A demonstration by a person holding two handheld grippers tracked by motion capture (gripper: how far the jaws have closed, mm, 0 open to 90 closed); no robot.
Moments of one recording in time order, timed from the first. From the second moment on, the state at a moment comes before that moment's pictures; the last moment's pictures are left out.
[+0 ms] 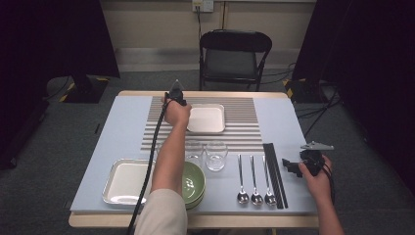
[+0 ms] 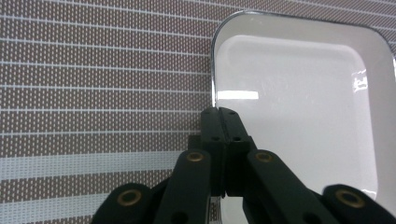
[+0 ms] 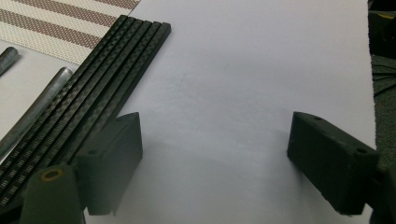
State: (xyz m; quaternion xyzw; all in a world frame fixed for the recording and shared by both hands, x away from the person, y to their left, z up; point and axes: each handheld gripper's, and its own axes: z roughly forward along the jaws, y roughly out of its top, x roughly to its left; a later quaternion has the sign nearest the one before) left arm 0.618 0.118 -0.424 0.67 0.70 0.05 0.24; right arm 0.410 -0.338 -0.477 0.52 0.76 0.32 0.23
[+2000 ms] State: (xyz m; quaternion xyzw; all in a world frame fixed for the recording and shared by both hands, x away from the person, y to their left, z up) left arm 0.559 0.196 -0.376 0.66 0.67 0.08 0.34; right arm 0.410 -0.338 -0.477 0.52 0.76 0.32 0.23
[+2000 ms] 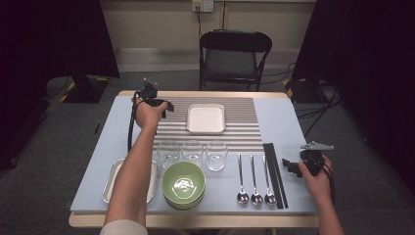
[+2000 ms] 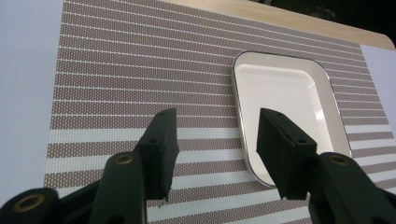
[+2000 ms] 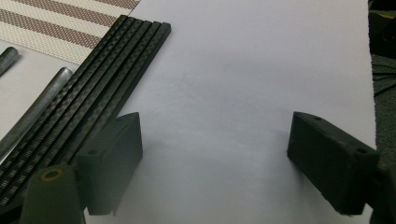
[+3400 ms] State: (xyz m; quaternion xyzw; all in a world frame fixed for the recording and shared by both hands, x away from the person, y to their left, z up) left arm 0.525 0.229 -0.363 0.65 0.64 0.05 0.41; right arm 0.410 -0.338 -0.477 0.52 0.76 0.32 0.23
